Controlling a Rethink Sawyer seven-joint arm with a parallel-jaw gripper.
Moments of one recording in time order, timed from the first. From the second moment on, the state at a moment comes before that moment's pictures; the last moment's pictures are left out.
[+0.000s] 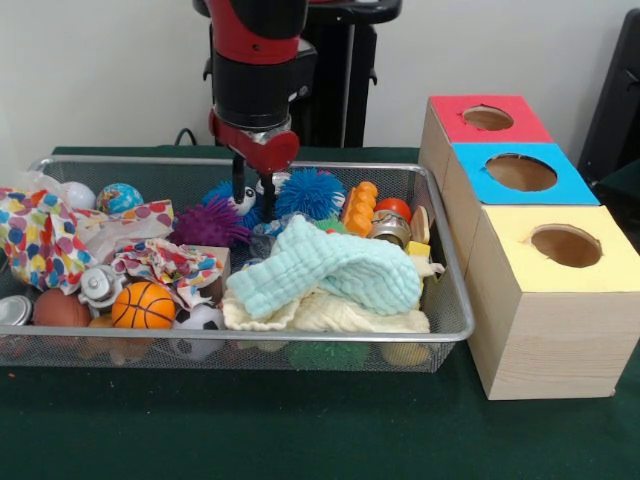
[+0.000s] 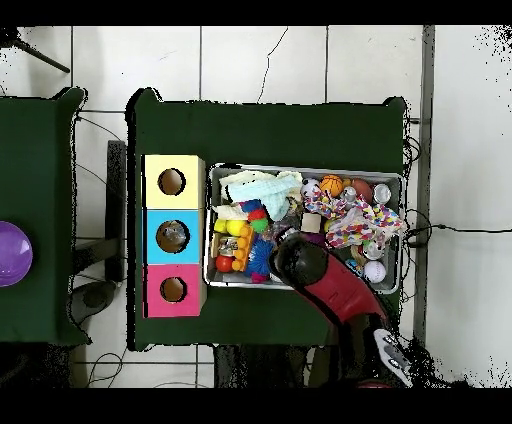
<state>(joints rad) -0.28 -0.55 -0.18 1.90 0.37 0.24 1.93</state>
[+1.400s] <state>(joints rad) -0.29 -0.55 -0.14 2.00 0.63 0.24 1.93</state>
